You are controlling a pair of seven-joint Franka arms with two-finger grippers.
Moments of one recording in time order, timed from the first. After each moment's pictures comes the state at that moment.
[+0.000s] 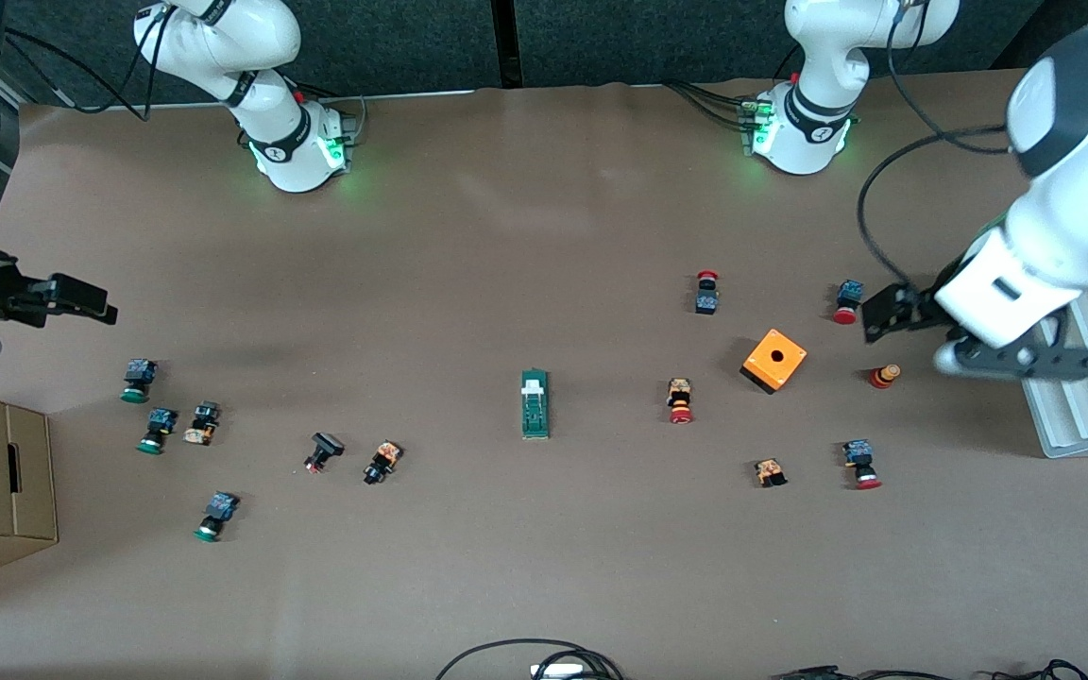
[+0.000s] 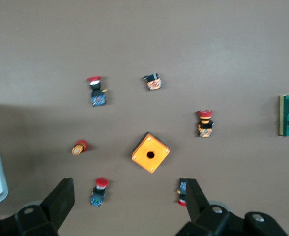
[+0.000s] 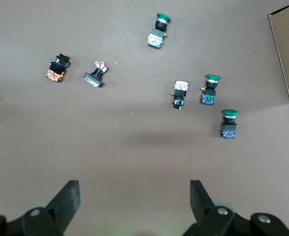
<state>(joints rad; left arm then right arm) -0.09 0.09 -0.06 -1.56 -0.02 1.65 -0.08 0.04 0.00 -0.14 -1.67 0.06 1.58 -0.07</state>
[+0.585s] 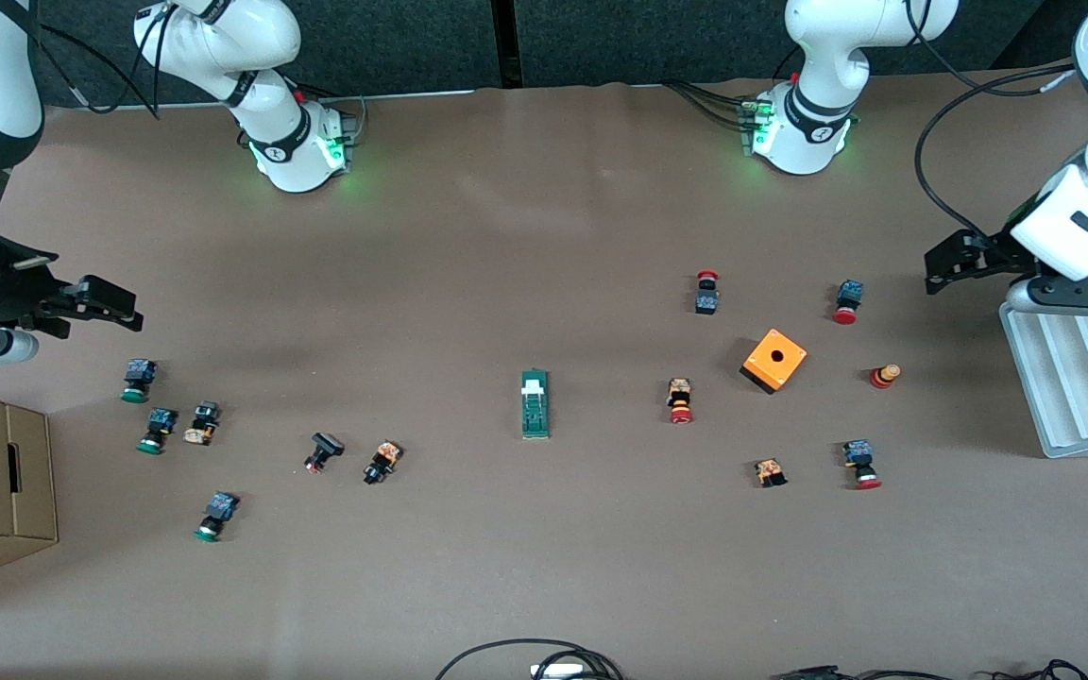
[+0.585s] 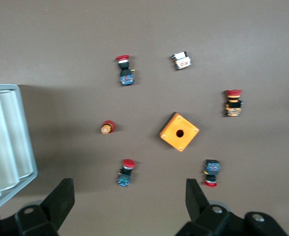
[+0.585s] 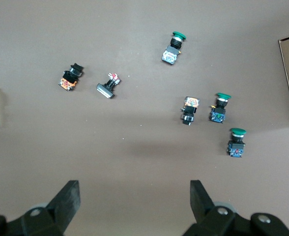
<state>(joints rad) -0.02 -0.04 -0.04 -1.71 0.01 1.65 0.03 0.04 0.00 -0.08 -1.69 0.05 1.66 -0.08</state>
